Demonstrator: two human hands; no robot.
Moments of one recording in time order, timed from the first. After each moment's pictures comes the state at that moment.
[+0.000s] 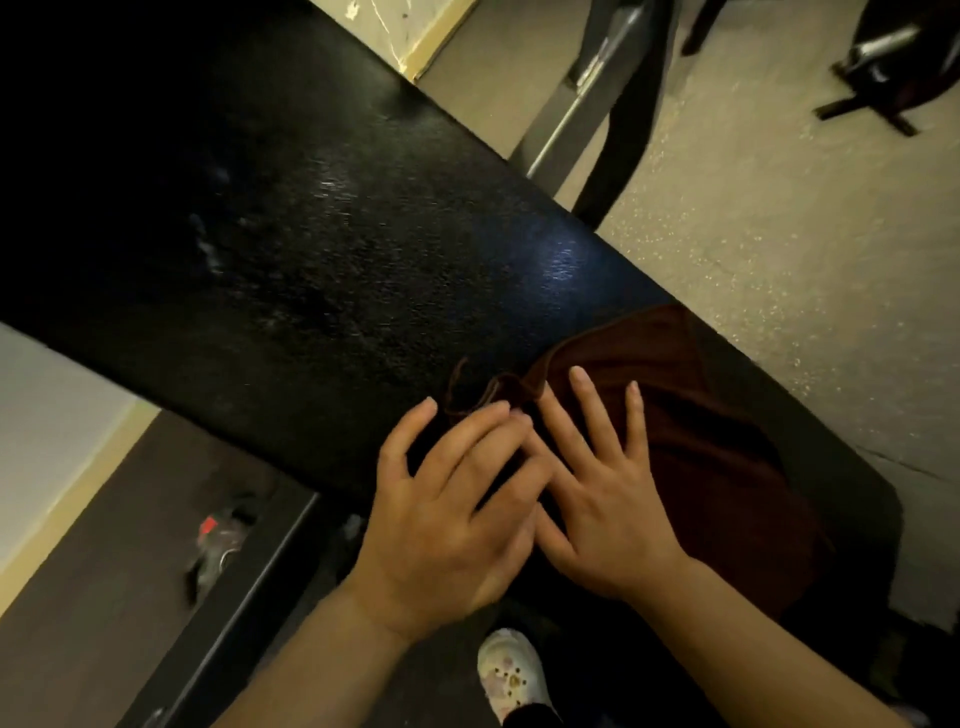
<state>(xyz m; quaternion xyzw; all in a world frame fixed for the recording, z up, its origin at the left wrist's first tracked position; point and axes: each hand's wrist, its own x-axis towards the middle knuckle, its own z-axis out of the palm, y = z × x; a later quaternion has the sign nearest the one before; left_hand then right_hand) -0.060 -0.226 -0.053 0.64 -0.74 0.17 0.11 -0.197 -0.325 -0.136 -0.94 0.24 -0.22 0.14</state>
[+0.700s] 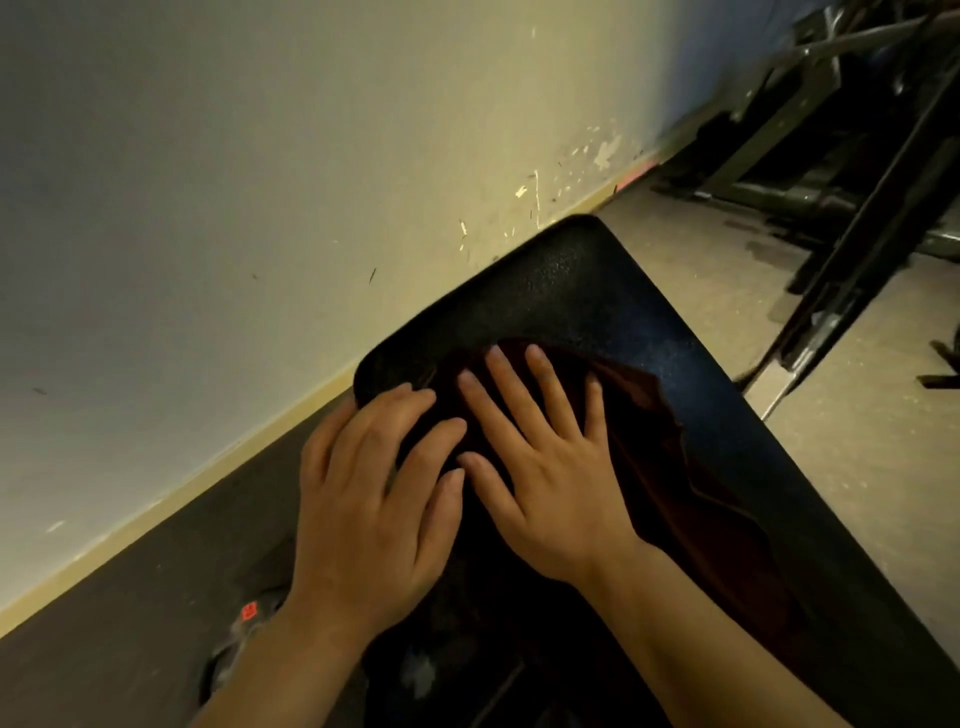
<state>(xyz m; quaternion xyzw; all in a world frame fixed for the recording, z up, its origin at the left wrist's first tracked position) 0.175 -0.171 0.092 0.77 -0.53 0.29 0.21 0.086 -0.315 0.059 -0.95 0.15 -0.23 0.15</state>
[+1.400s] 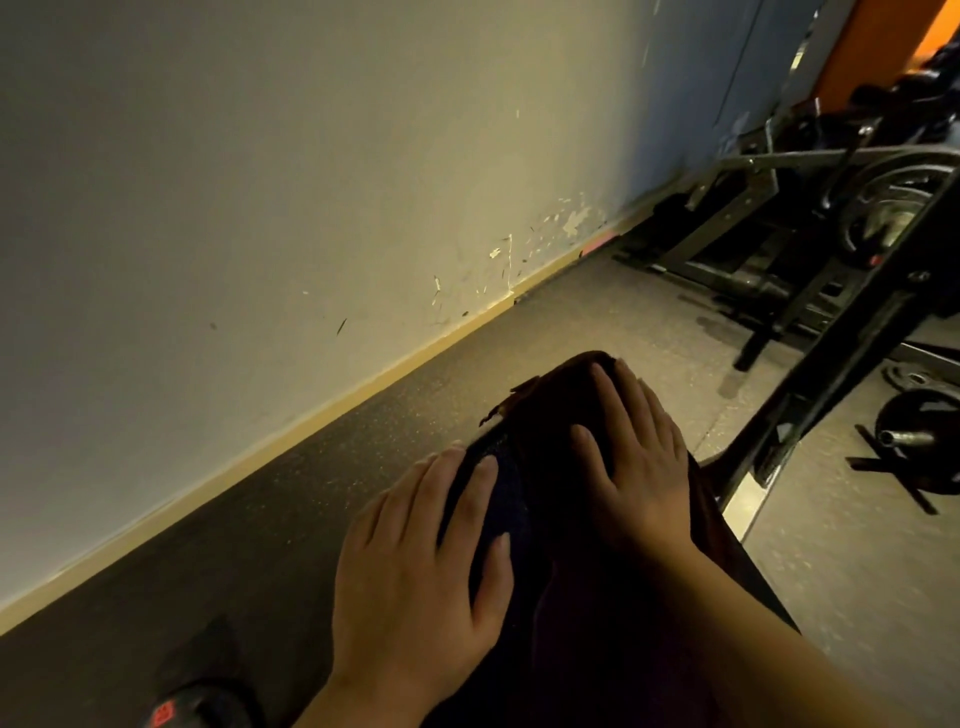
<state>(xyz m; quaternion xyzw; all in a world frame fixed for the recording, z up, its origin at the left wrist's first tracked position) 0.219 -0.234 0.115 0.82 -0.49 0.21 0.19 0.135 -0.427 0.098 -0.89 0.33 -0.25 0.20</state>
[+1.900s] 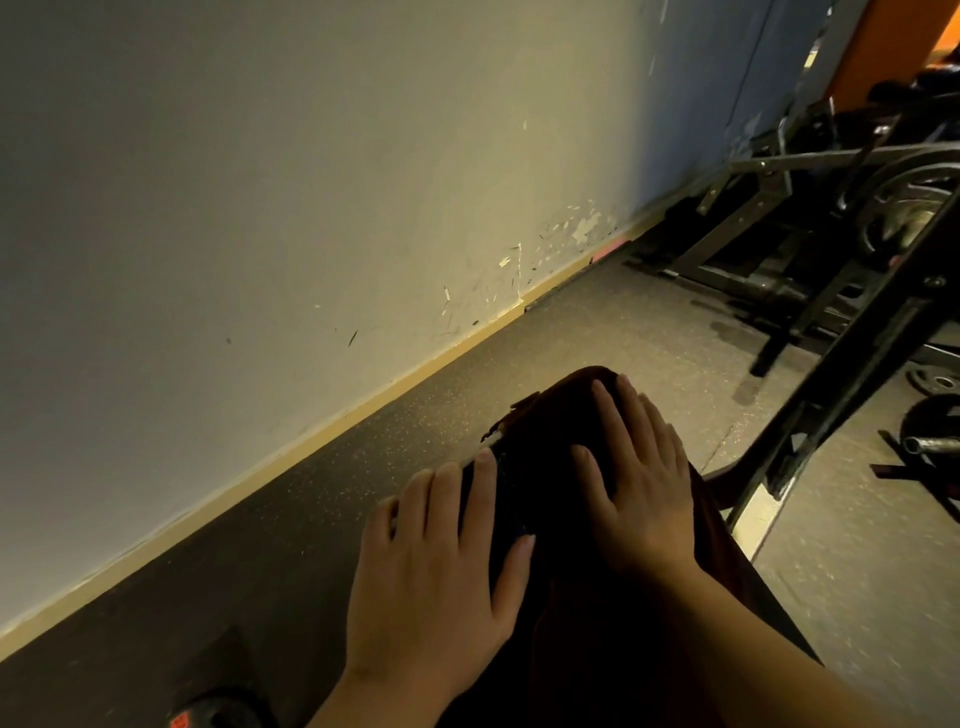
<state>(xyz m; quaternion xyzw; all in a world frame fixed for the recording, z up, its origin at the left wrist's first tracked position) 0.218 -0.248 0.128 0.85 -0.47 0.21 0.09 0.136 -0.430 0.093 -0.89 0.31 -0.25 0.20</state>
